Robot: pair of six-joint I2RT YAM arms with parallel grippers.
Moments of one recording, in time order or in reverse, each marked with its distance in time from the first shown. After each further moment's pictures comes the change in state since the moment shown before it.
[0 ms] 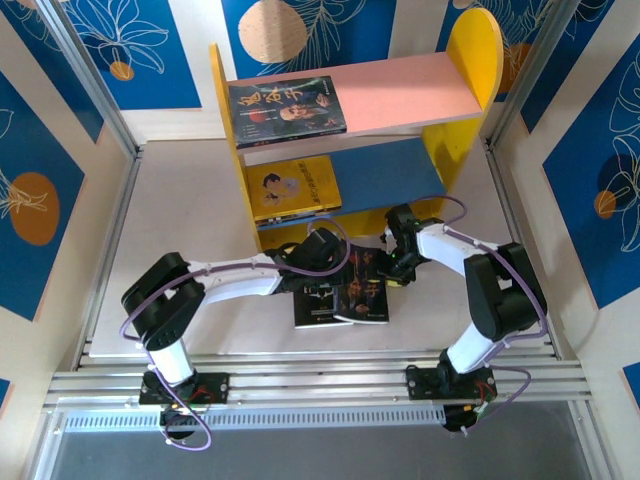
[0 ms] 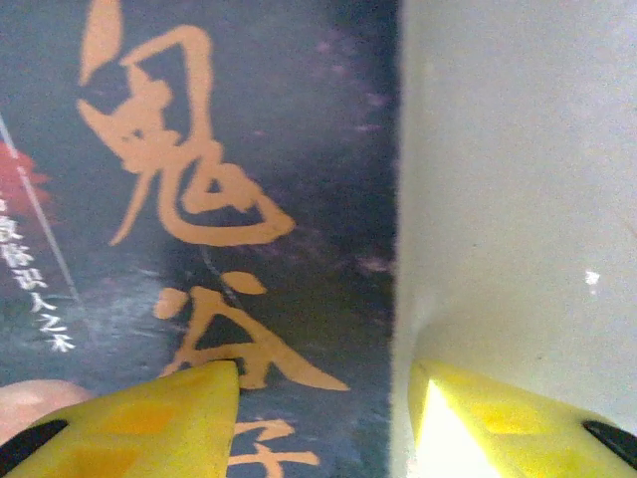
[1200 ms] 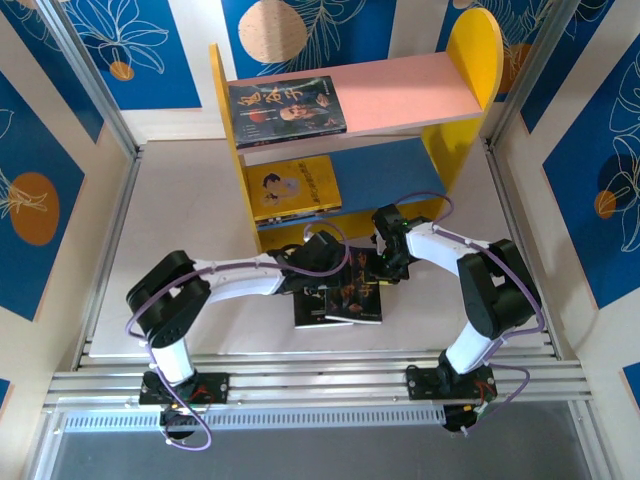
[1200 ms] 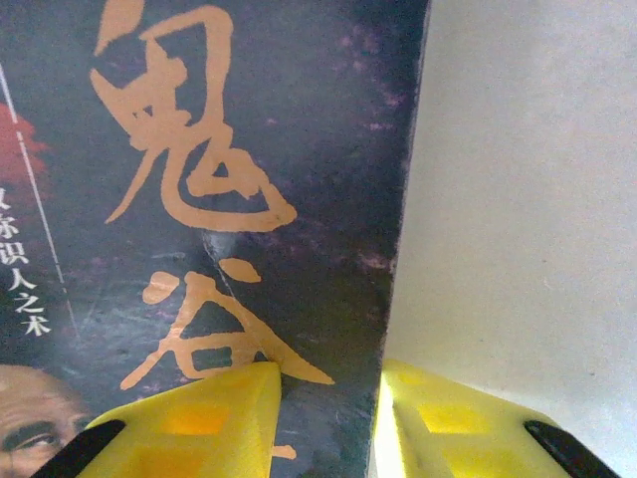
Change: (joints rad) left arm 0.001 0.015 0.002 -0.042 -0.061 -0.023; right arm 0.086 0.035 0.043 -0.019 0.085 0.004
